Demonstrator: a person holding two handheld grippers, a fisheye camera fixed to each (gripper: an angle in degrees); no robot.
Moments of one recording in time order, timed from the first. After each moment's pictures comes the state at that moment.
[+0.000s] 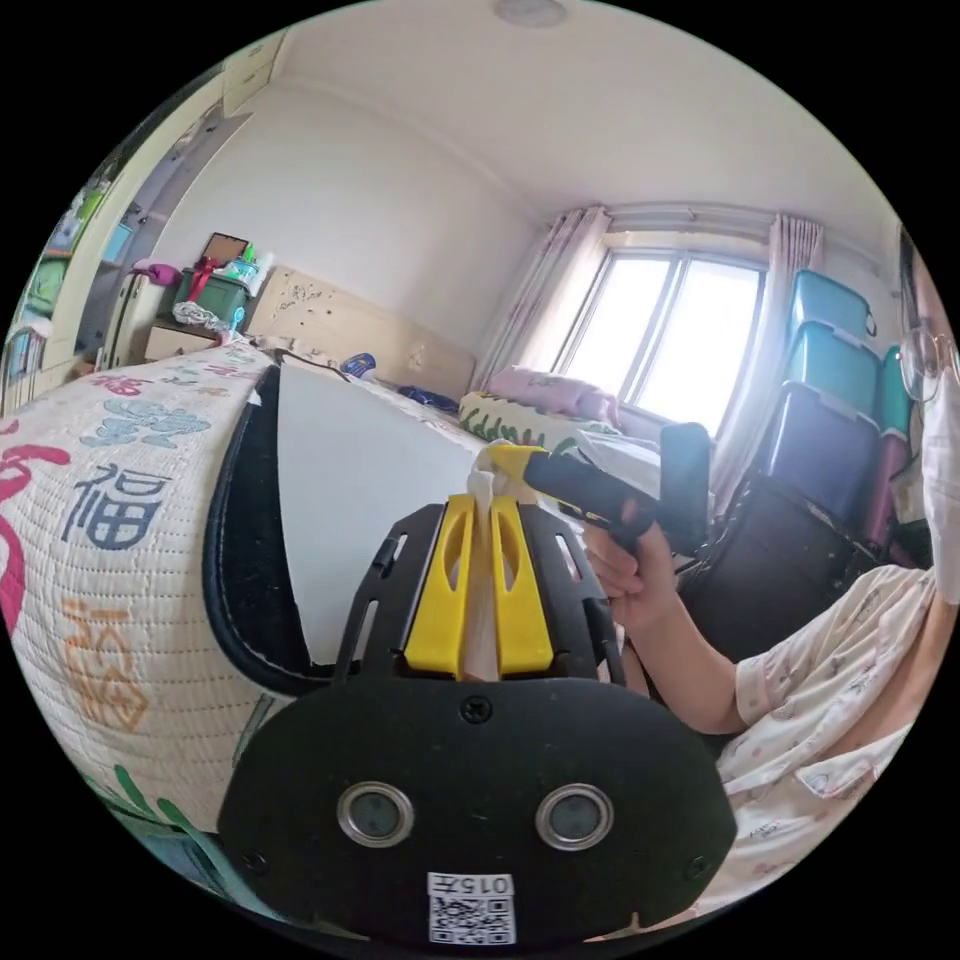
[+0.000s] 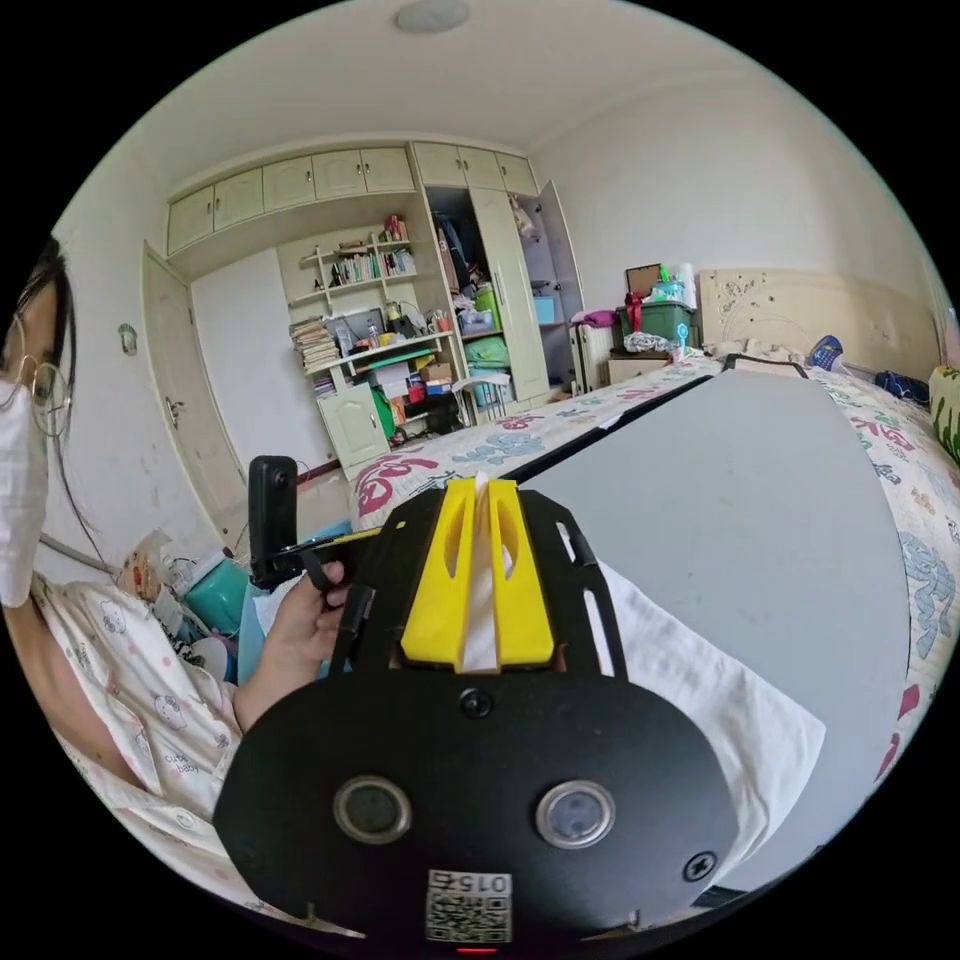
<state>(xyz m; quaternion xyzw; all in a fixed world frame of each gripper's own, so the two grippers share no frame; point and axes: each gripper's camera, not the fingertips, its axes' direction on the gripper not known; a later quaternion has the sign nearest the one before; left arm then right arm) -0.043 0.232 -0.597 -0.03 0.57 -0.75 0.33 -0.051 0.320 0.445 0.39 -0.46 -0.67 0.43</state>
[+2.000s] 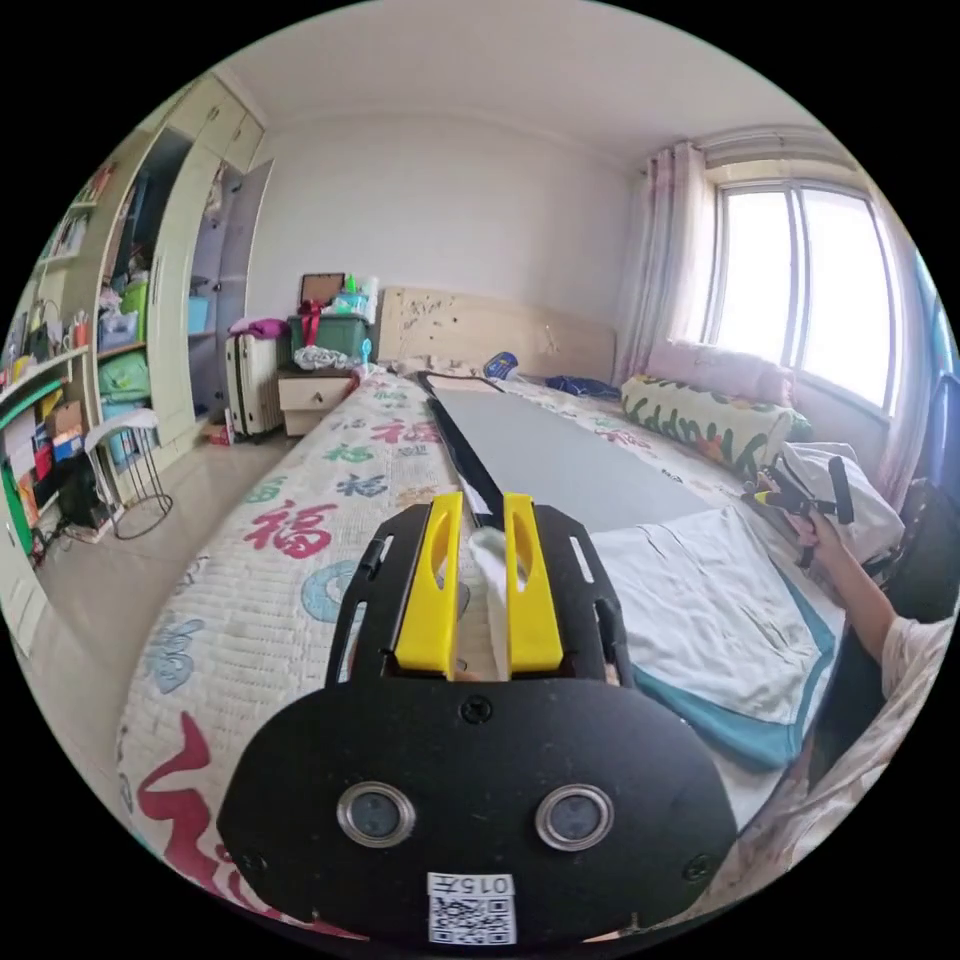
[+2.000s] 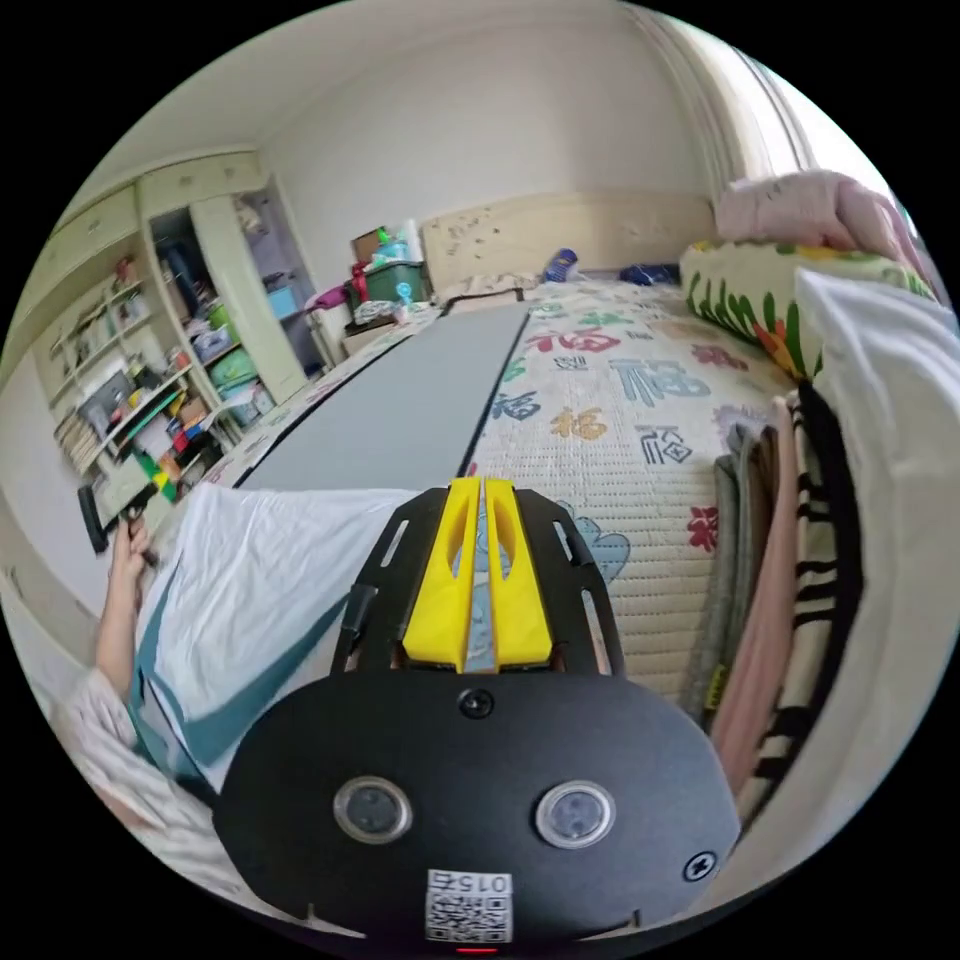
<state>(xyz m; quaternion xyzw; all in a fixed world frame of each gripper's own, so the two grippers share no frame) -0.122 0.093 -0.229 -0.19 0.51 -0.65 0.53 -0.001 0.194 0.003 0.46 -0.31 -0.49 0.67</state>
